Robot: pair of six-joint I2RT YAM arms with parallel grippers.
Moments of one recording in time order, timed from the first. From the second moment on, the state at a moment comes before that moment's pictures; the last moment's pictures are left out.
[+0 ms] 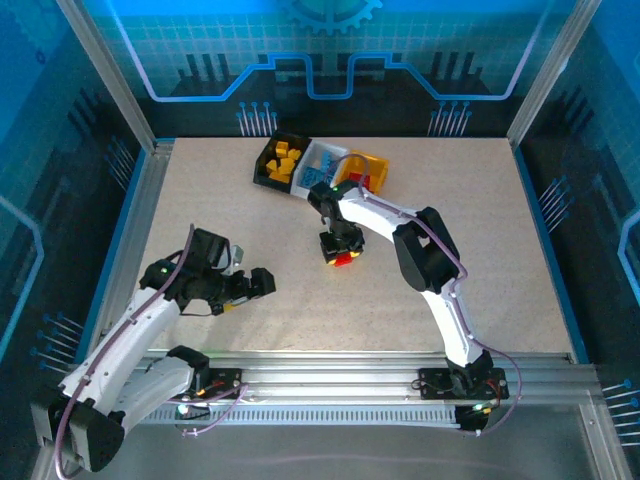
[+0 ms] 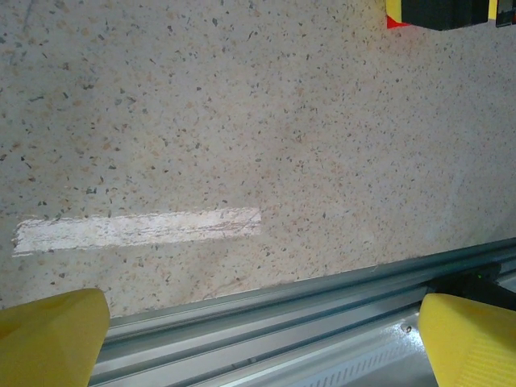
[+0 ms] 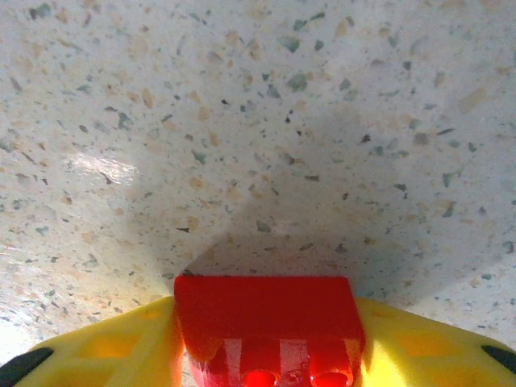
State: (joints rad) left arm -0.32 0.92 0.78 -1.00 0.39 -0.66; right arm 0.65 2.29 1.86 -1.19 -0.02 0.38
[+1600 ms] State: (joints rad) left arm -0.30 1.19 0.91 -0.92 0.39 -0.71; right arm 0.23 2.46 2.40 -1.02 -0.37 0.64
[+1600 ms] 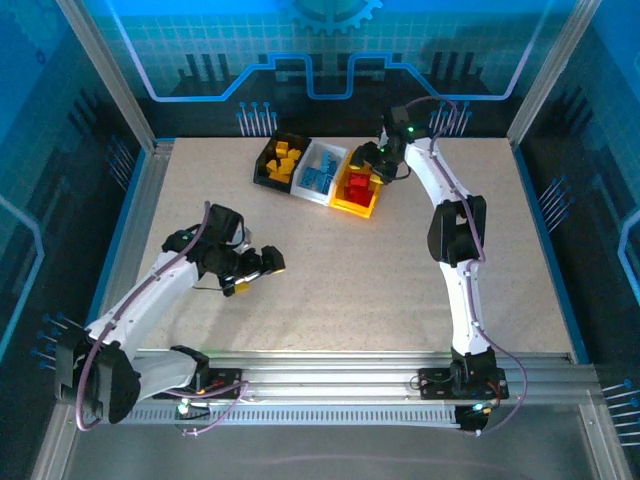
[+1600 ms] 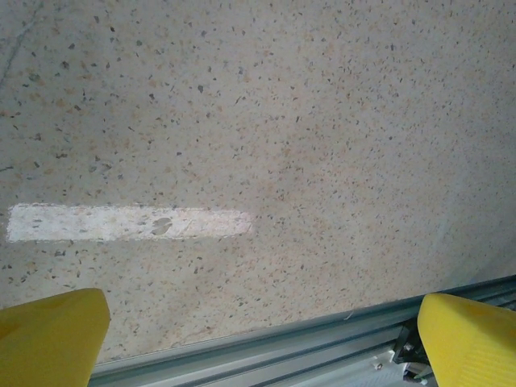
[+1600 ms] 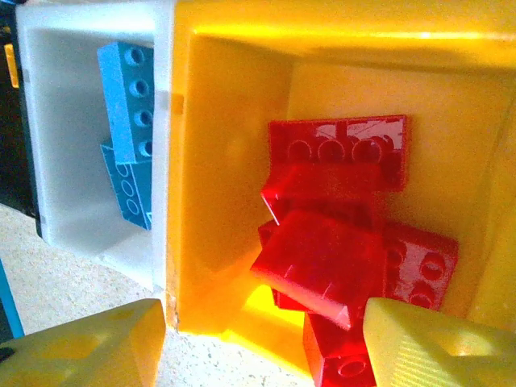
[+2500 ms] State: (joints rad) left arm -0.30 1.08 0.91 -0.92 0.43 -0.66; right arm 0.37 1.82 1.75 -0.90 -0.27 0.53
